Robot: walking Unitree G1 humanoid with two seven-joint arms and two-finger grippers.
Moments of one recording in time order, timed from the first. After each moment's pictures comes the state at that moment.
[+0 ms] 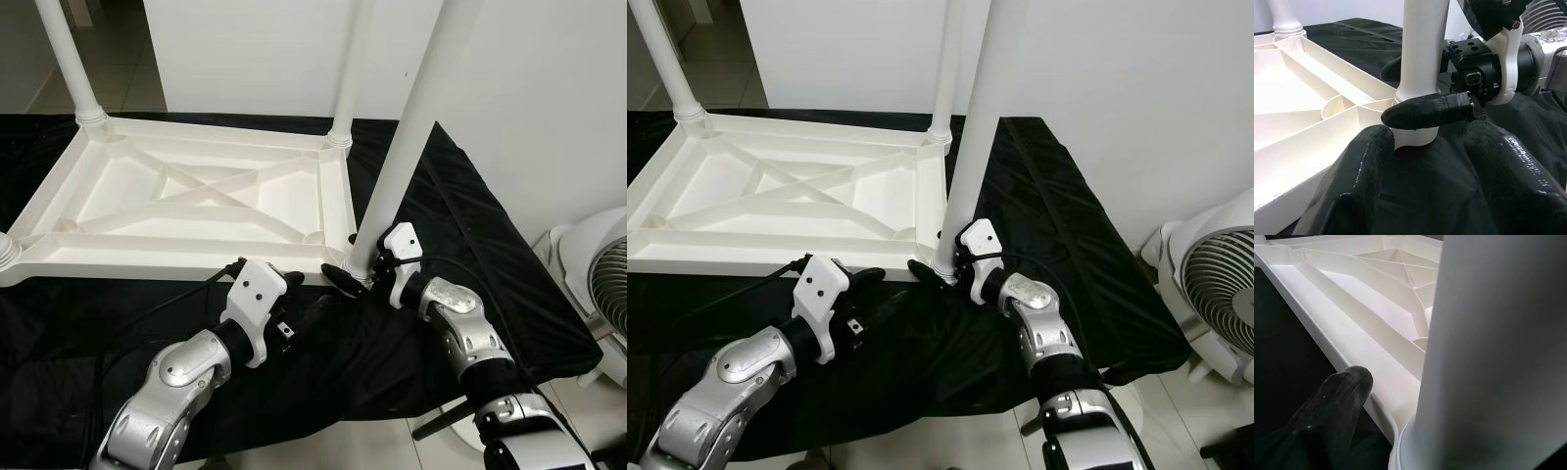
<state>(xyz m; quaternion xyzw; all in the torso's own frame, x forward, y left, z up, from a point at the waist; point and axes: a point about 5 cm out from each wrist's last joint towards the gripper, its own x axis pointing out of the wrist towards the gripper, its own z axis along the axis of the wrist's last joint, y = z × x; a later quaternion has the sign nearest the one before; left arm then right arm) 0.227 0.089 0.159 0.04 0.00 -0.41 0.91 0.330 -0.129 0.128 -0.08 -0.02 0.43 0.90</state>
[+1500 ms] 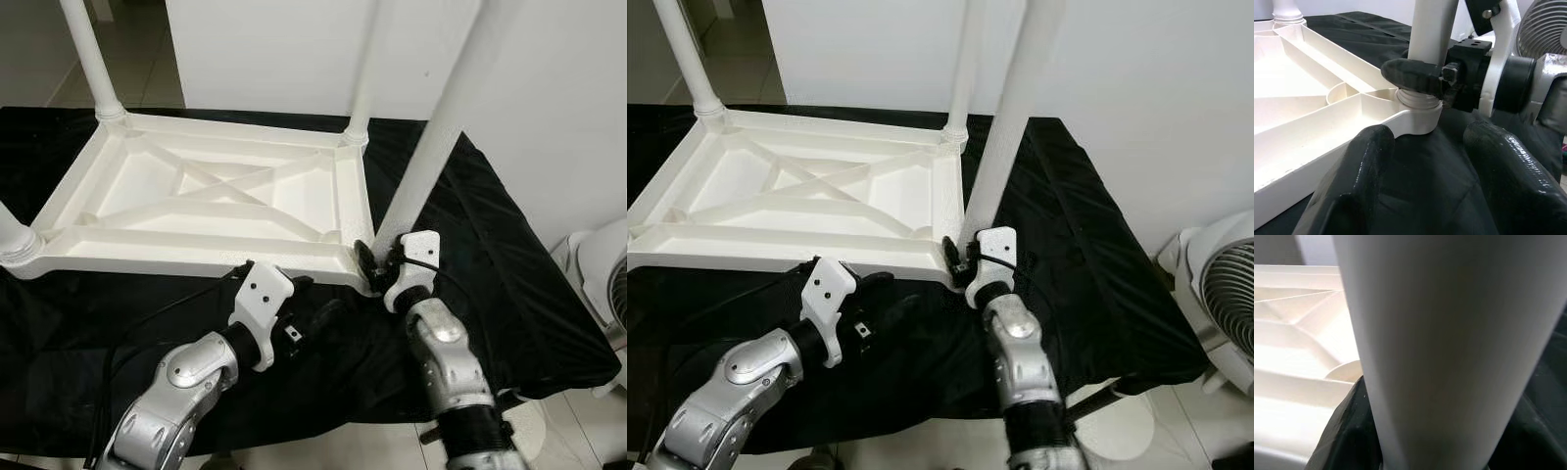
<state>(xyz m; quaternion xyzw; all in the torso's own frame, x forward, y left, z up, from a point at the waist) 0.225 0.079 0.158 0.02 0.00 -0.43 0.90 0.304 -0.125 0.130 0.02 -0.04 0.06 1.00</state>
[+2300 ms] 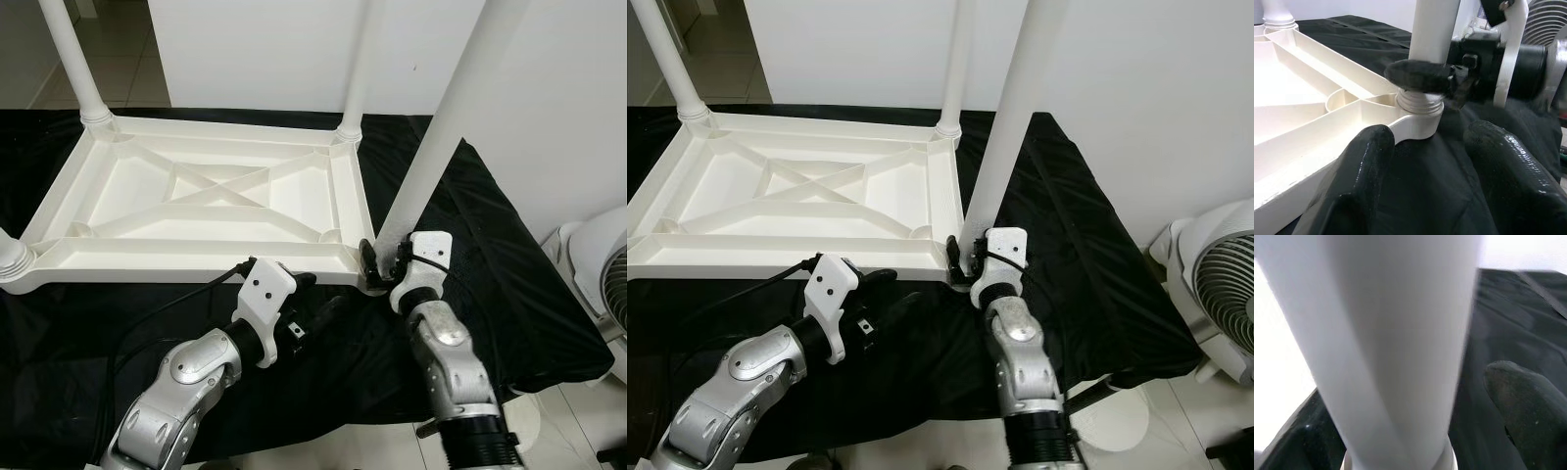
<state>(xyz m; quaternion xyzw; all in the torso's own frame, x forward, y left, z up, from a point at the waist) 0.227 0.078 0.161 0.02 -0.01 -0.43 0.90 0.306 -0.145 0.144 -0.01 -0.03 0.13 0.99</state>
